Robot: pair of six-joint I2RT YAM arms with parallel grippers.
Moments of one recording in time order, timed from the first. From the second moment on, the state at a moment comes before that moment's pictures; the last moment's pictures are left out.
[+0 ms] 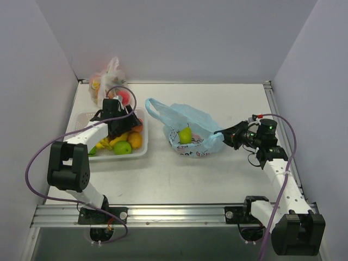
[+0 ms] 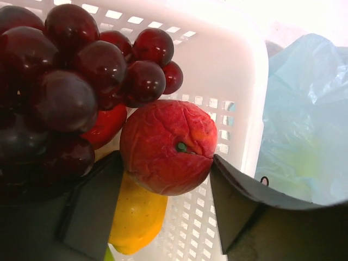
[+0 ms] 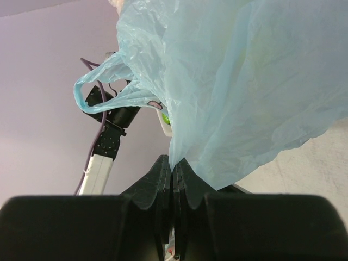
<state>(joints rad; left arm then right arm) -0.15 1.63 1.03 -0.21 0.21 -0.59 -0.02 0.97 0.65 -0.21 -0.76 1.20</state>
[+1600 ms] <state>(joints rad) -0.70 1.60 1.51 -0.51 0.32 0.10 -0.02 0.94 0.64 -0.19 -0.75 1.26</state>
